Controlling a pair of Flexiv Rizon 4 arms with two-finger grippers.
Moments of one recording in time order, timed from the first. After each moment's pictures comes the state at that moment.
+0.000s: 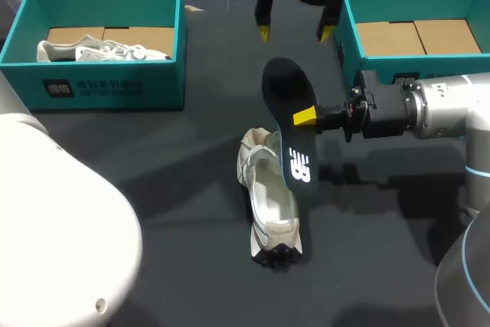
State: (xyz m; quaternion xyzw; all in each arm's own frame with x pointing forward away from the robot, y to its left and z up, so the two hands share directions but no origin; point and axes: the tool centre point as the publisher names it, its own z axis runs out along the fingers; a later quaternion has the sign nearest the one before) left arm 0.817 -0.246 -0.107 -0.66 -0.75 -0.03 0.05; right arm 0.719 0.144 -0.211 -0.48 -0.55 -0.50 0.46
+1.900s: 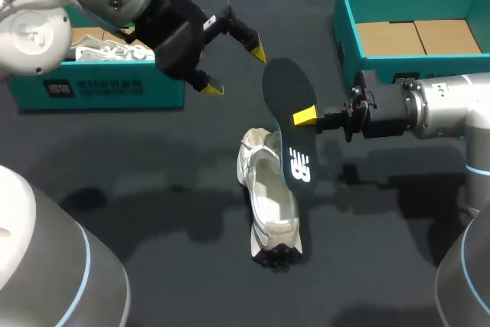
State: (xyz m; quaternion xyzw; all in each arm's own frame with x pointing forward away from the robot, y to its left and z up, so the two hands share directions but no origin) left arm 0.762 -0.169 -0.134 -0.62 -0.69 0.26 -0.27; right arm 0.719 0.144 -0.211 -0.48 -0.55 -0.50 0.46
